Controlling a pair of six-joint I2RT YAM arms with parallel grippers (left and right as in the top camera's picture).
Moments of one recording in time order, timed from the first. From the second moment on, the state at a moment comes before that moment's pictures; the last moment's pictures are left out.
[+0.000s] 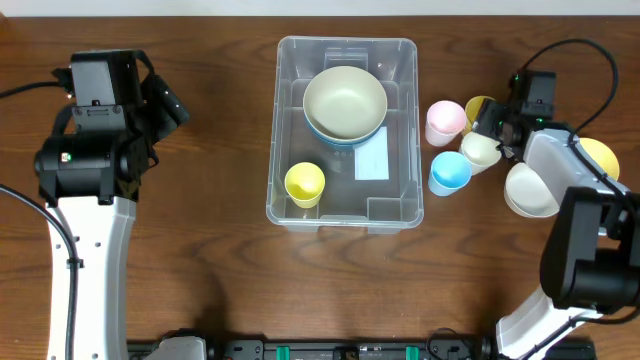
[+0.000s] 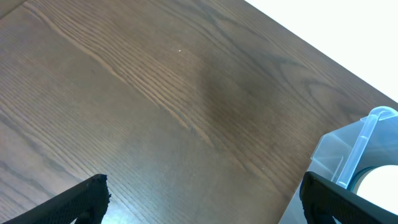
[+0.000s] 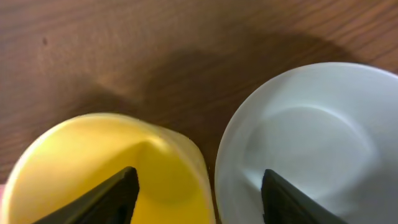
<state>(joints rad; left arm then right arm) 0.02 1.33 1.52 -1.05 -0.27 -0.54 -0.11 1.87 1.16 -0.25 0.03 0.26</state>
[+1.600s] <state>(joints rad) 0.02 1.33 1.52 -1.05 -0.27 -0.54 -0.11 1.87 1.16 -0.23 0.02 0.19</state>
